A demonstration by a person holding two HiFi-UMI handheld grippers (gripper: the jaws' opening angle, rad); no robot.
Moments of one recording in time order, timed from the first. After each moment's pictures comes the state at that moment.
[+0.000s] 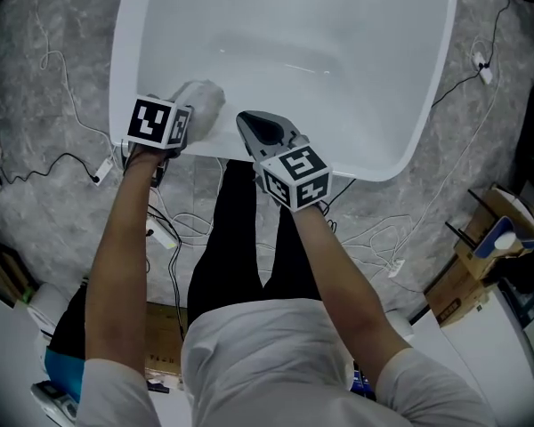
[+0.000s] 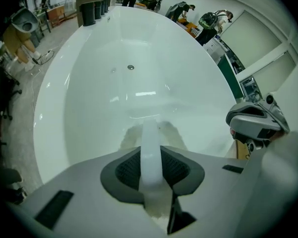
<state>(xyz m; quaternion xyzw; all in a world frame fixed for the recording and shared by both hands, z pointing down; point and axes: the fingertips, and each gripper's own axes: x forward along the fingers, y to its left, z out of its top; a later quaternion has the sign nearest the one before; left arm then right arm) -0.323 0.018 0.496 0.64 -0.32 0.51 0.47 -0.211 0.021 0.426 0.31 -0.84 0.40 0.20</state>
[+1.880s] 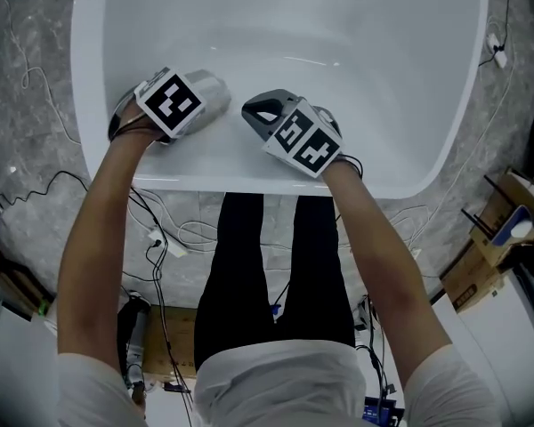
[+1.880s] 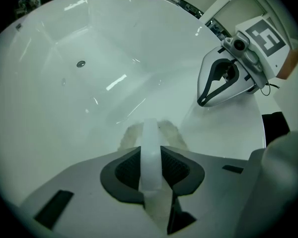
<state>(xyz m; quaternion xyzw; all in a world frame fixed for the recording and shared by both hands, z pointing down) -0.294 -0.014 0.597 0.70 -0.08 0.65 0.30 -0.213 0.018 0.559 0.10 -0.87 0.29 0.38</state>
